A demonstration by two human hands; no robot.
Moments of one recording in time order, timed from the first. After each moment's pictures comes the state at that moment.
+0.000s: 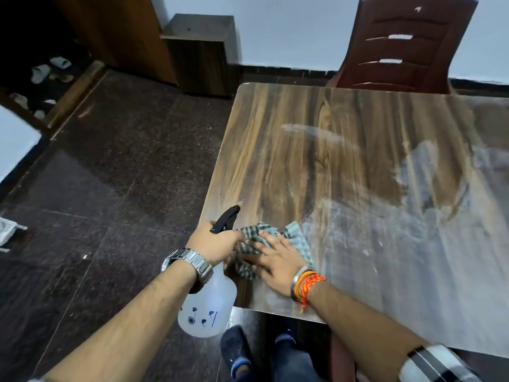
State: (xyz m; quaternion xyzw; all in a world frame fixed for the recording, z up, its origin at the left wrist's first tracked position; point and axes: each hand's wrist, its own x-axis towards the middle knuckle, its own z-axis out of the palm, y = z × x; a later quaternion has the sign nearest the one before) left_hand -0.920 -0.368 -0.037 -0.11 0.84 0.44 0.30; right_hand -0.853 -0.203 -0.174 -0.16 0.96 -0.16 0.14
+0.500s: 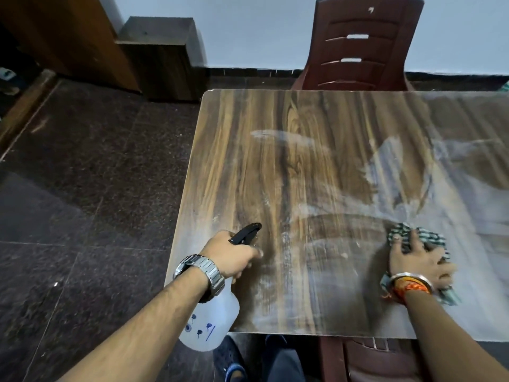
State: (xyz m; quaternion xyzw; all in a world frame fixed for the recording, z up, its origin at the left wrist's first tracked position) left_hand -0.933 -0.311 -0.049 -0.01 0.85 0.35 0.40; right_hand -0.765 0.010 -0.158 0.64 0.76 -0.13 -0.01
